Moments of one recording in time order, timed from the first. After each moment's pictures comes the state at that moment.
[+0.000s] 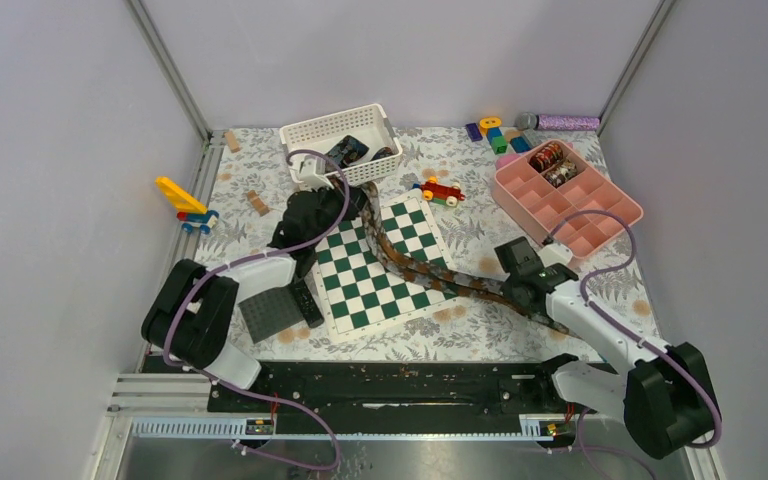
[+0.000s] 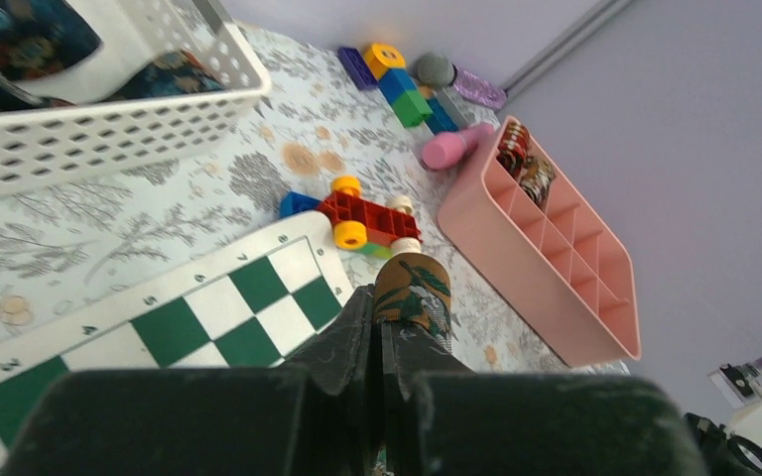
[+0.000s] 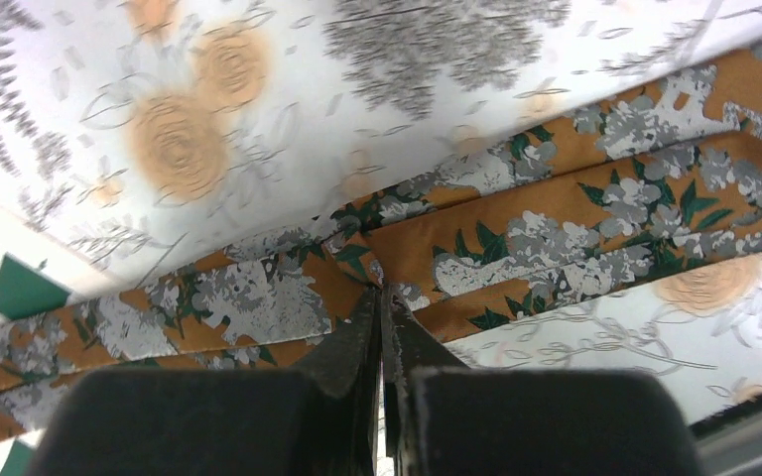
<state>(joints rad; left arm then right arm) -0.44 1.52 0.72 0.76 0.10 -0.67 0.44 1.11 0.60 -0.66 0.46 1.05</state>
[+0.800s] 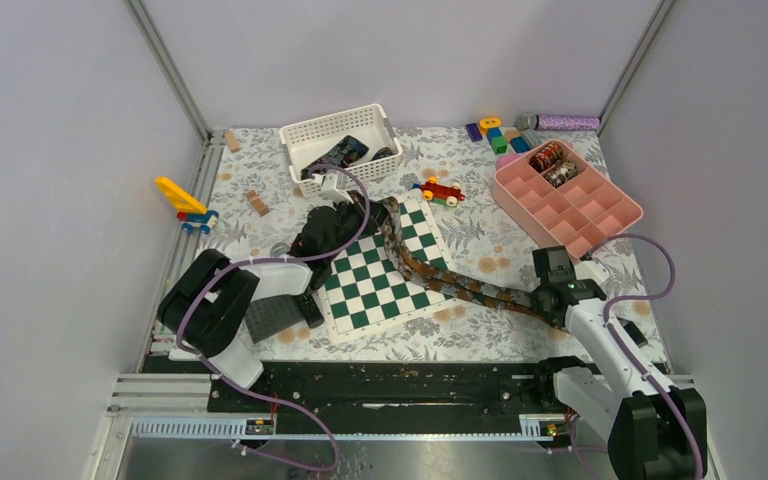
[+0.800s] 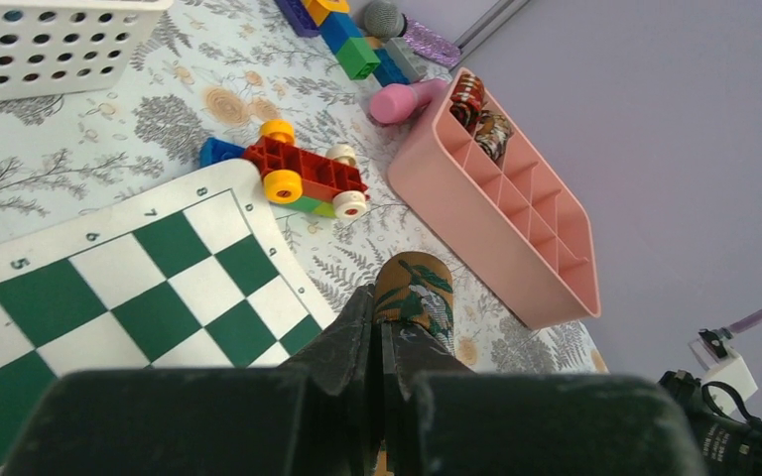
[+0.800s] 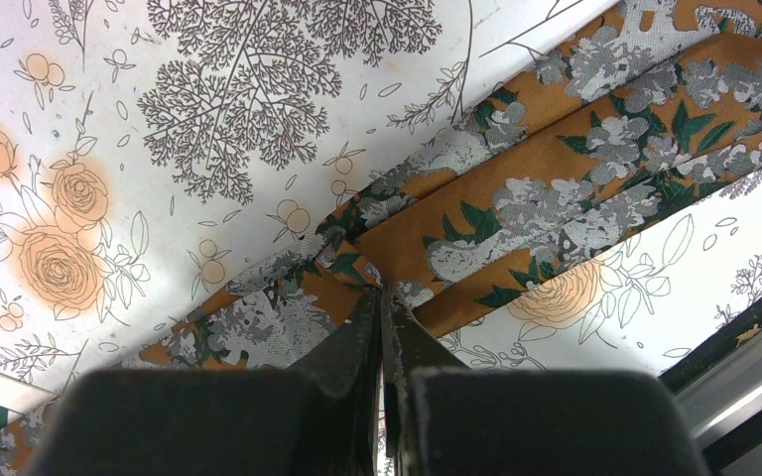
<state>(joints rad) -0.58 1.62 0.69 0.90 0.07 -0.73 0.14 0.94 0.49 -0.71 0.42 1.00</state>
